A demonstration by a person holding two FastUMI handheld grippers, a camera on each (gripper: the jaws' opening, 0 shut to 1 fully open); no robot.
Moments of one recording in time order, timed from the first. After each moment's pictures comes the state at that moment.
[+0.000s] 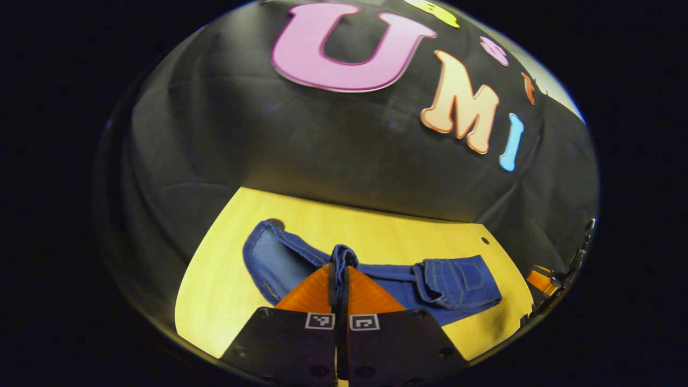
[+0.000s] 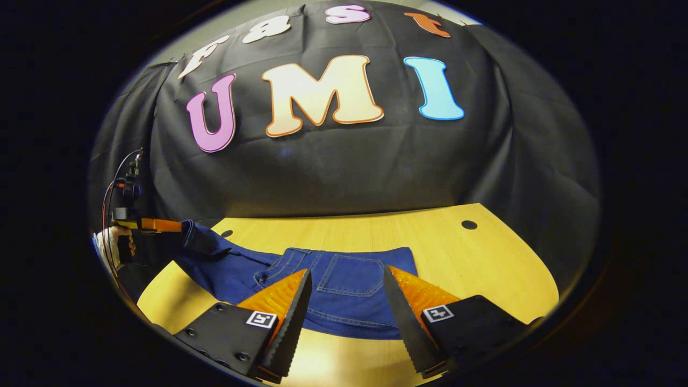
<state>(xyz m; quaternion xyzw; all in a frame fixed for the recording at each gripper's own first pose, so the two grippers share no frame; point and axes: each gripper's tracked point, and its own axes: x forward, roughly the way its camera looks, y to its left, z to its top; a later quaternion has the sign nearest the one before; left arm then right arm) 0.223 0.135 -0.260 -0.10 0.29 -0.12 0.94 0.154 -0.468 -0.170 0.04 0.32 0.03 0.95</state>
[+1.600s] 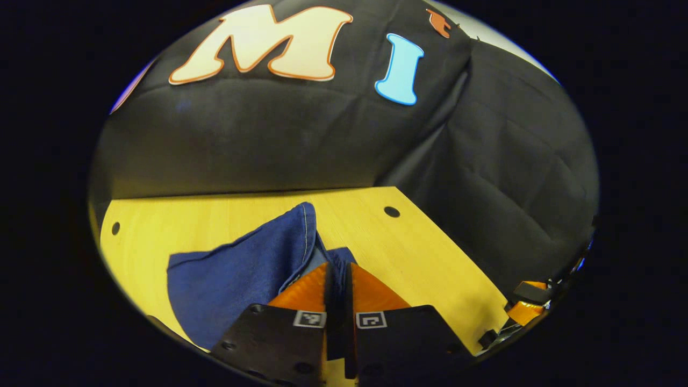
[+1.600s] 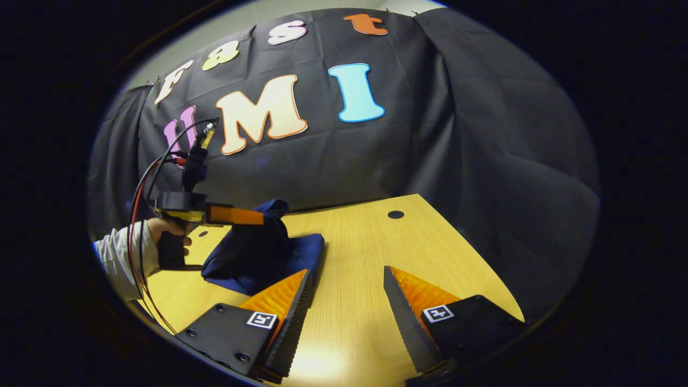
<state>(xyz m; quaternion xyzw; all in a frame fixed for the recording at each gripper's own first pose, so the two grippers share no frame) 0.193 -0.293 -0.299 -0.06 0.34 -0.27 0.90 0.074 -0.660 -0.144 0.07 0.32 -0.01 0.95</state>
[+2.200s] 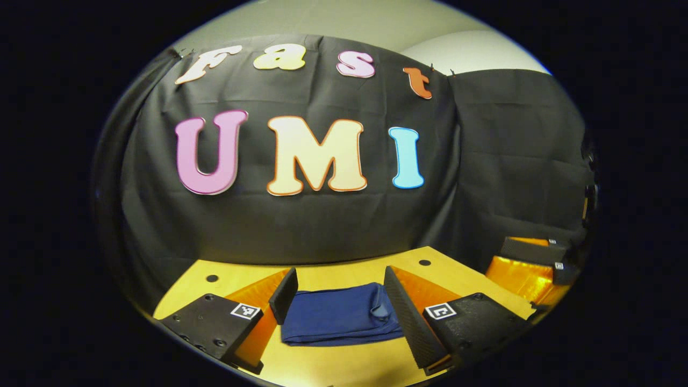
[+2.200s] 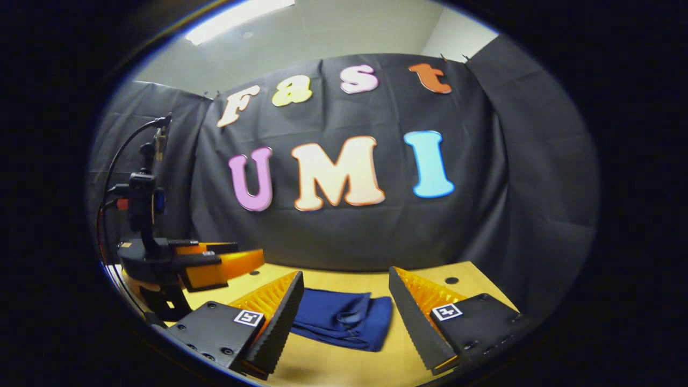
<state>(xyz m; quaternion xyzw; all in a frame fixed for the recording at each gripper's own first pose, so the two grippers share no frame) 0.063 -0.129 -0.113 0.02 0.09 -0.15 0.98 0.089 -0.484 0.016 0.06 0.14 0.11 0.98</state>
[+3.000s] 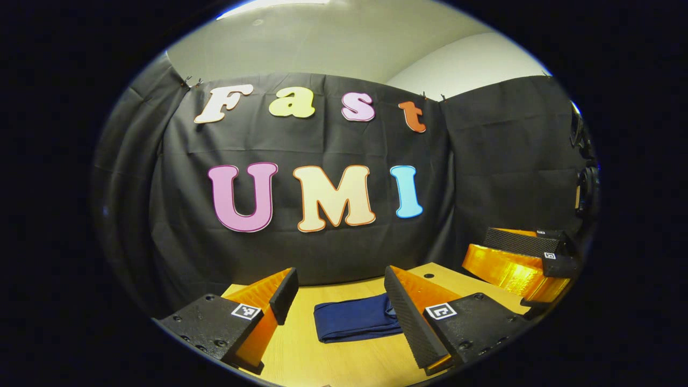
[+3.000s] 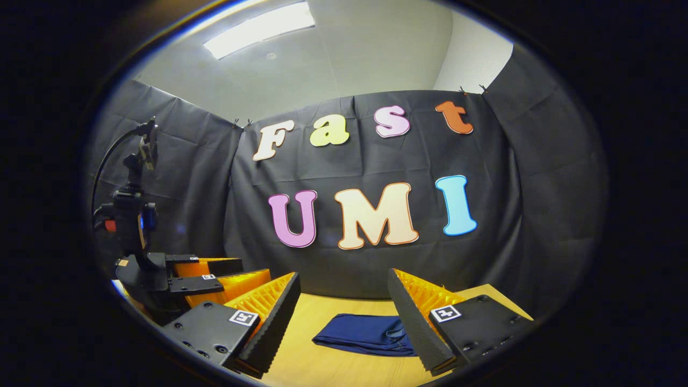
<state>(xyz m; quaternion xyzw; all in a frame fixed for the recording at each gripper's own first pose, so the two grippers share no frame) -0.021 -0.097 -0.039 0.04 0.01 -0.15 0.99 0.020 -0.421 0.108 0.07 0.06 0.14 0.99</state>
